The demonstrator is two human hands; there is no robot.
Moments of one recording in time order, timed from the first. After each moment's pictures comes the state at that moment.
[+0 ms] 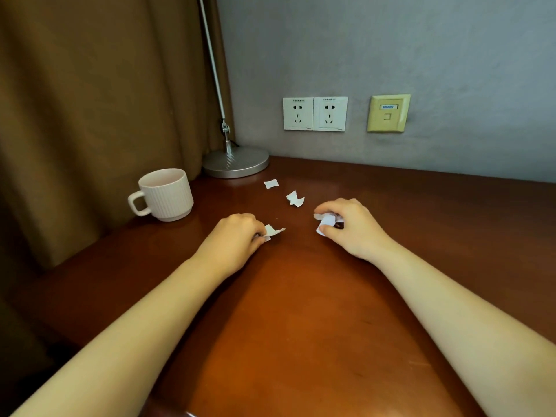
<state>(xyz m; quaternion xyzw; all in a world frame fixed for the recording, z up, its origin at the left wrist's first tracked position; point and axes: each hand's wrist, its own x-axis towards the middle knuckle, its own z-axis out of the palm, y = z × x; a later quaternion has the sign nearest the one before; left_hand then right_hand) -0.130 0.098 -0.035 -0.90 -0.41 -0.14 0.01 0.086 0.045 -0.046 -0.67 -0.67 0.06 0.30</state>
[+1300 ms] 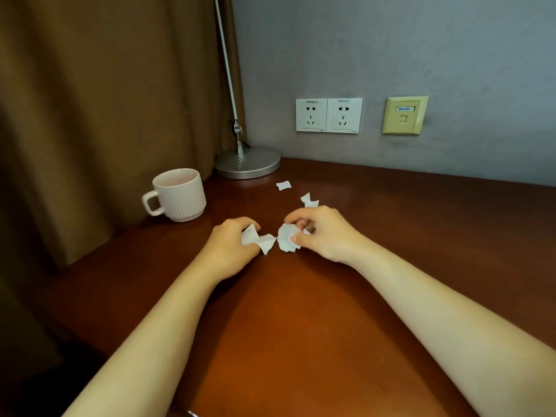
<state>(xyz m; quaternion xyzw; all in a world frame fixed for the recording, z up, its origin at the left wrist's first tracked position) -0.154 0.101 -0.040 -0.79 -0.53 -0.21 -0.21 0.033 0.068 -0.039 -0.61 -0.71 0.19 0.30</state>
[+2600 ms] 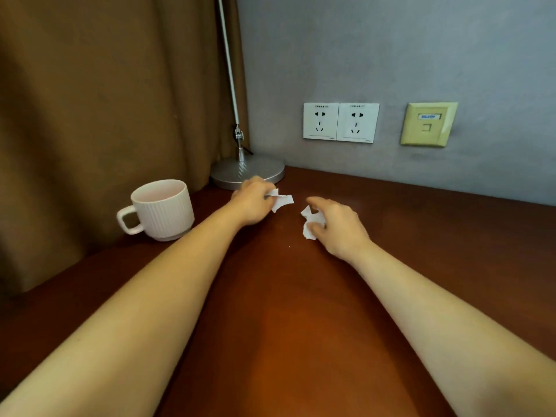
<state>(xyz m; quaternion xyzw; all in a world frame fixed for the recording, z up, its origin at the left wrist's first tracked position) -0.082 0.232 -0.016 -0.83 -0.51 -0.19 -0.11 0.075 0.149 -0.051 -0.68 -0.68 0.04 0.29</state>
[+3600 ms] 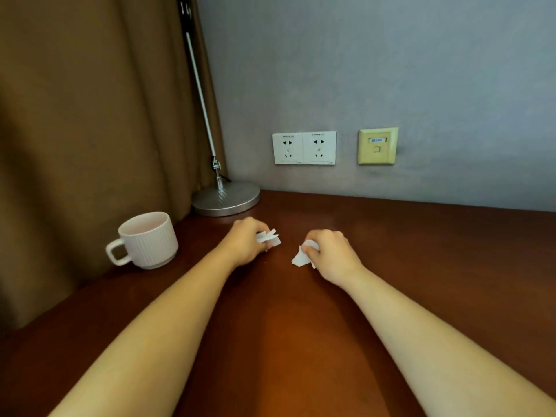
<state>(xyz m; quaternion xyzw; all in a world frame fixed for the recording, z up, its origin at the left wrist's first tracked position) -0.068 0.183 -0.020 -0.84 -0.48 -0.18 -0.17 0.089 0.091 -0.044 -0.71 -0.62 0.08 0.33</state>
